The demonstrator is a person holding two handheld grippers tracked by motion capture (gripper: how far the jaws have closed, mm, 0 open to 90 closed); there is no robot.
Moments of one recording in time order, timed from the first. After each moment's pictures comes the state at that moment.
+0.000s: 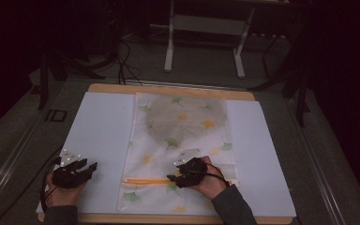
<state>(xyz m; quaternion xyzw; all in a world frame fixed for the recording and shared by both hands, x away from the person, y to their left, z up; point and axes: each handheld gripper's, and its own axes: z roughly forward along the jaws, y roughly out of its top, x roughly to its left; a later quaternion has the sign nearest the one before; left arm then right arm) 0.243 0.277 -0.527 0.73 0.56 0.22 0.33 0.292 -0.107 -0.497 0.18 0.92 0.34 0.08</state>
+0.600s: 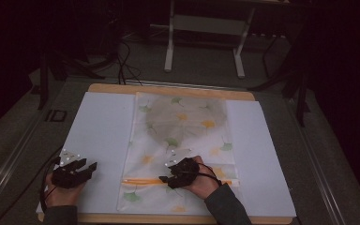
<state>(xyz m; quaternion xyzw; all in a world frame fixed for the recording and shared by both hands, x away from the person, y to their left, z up) 0.243 0.278 -0.527 0.72 0.56 0.22 0.33 0.291 -0.084 -0.497 0.16 0.92 0.35 0.07</state>
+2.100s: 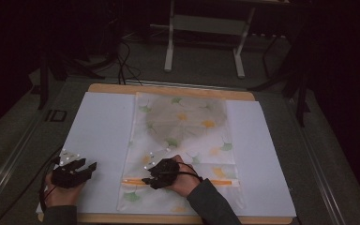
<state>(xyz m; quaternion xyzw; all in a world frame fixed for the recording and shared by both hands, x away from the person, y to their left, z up) 0.243 0.279 -0.526 0.73 0.56 0.22 0.33 0.292 -0.030 -0.506 0.10 0.93 0.34 0.05</state>
